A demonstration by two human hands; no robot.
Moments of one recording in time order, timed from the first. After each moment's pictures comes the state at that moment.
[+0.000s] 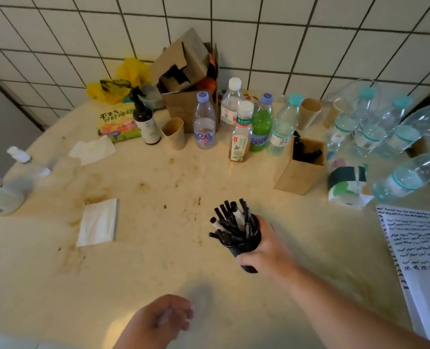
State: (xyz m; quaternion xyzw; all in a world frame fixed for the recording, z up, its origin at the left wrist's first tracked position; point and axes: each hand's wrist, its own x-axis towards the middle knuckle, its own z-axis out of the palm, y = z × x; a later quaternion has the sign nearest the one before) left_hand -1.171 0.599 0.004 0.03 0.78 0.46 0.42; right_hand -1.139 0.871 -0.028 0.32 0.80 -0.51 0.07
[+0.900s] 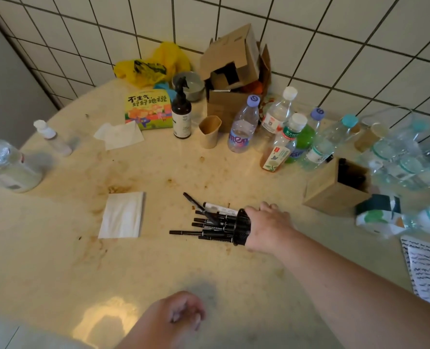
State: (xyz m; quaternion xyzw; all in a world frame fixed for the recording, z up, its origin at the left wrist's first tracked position) left_hand -1.223 0.562 -0.001 0.09 0.76 0.44 0.47; right_hand -1.266 0.835 0.002 0.19 0.93 -0.02 0.30
